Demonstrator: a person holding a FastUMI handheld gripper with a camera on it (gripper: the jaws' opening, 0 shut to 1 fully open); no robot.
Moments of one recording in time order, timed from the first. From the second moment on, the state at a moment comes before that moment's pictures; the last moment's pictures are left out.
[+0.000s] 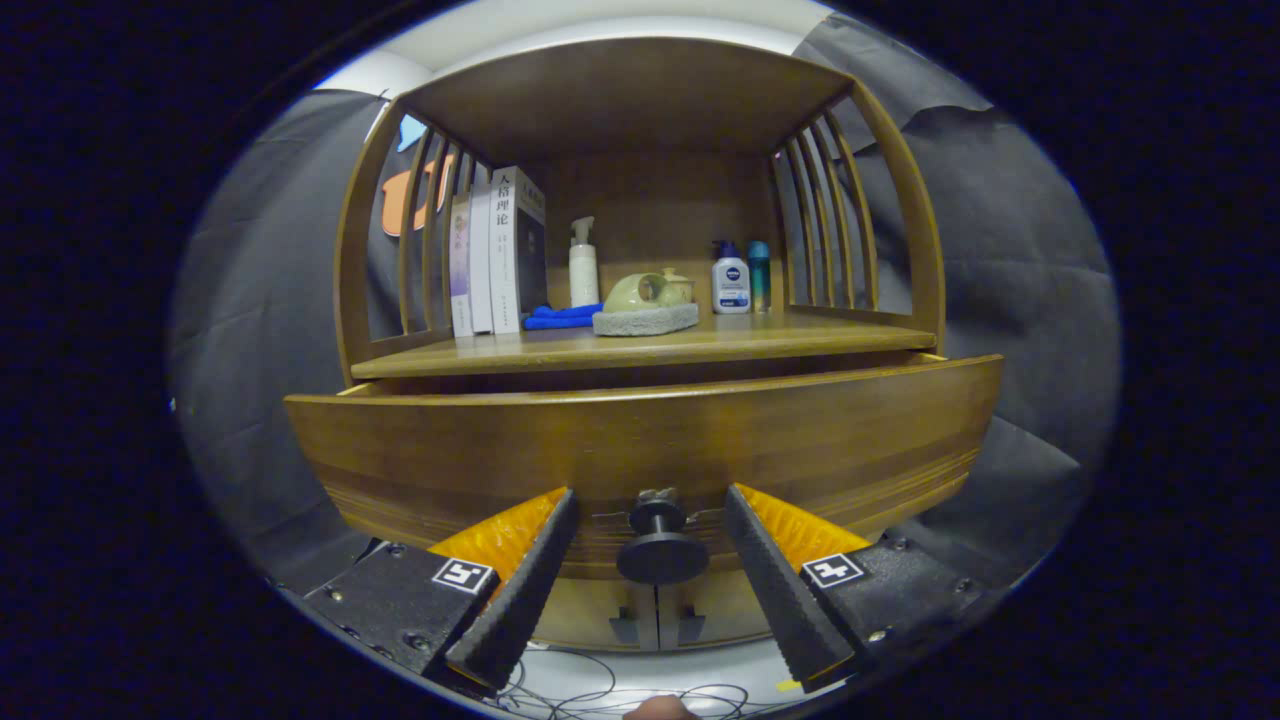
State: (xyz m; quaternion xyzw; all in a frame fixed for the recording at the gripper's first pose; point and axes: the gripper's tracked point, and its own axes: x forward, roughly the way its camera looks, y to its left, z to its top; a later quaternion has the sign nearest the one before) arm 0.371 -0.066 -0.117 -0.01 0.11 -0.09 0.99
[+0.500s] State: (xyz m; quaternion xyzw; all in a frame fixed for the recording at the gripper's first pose) arm 0.428 -0.069 -0.118 -0.01 0.13 -0.10 0.99
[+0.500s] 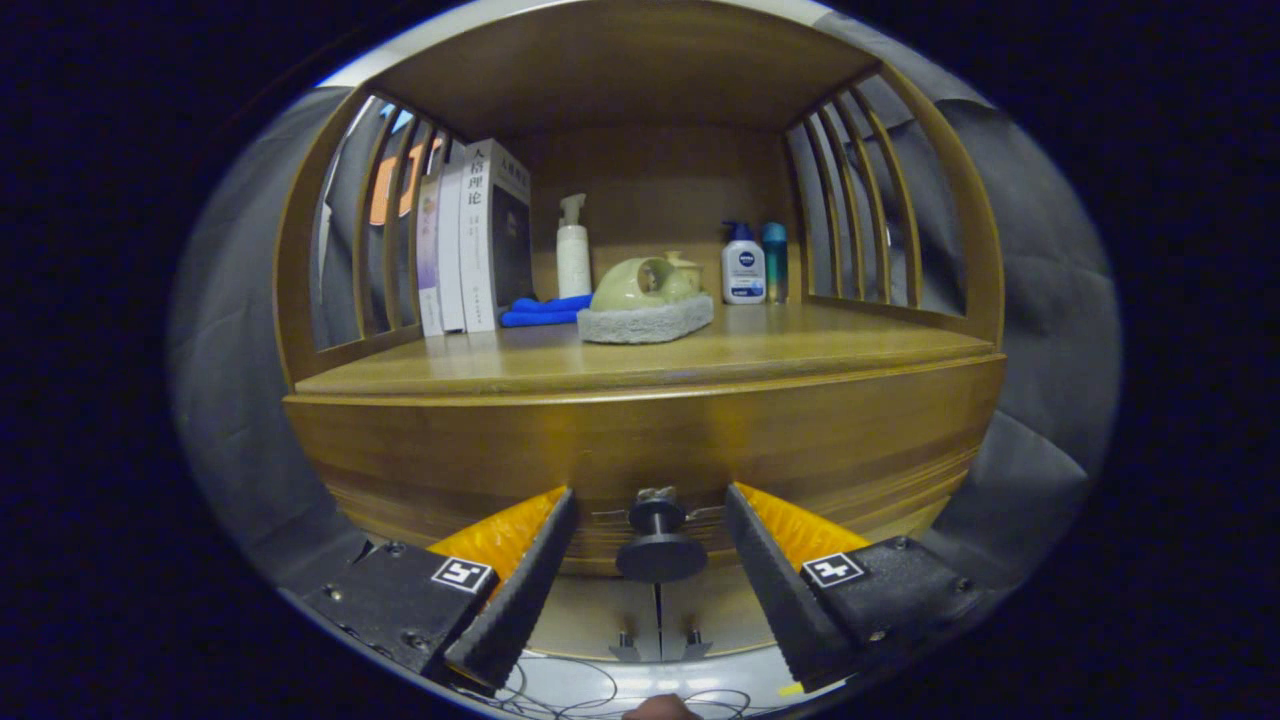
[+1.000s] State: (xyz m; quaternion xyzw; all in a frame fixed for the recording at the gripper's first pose) arm 0.418 -0.064 -0.111 -0.01 0.13 -0.08 0.99
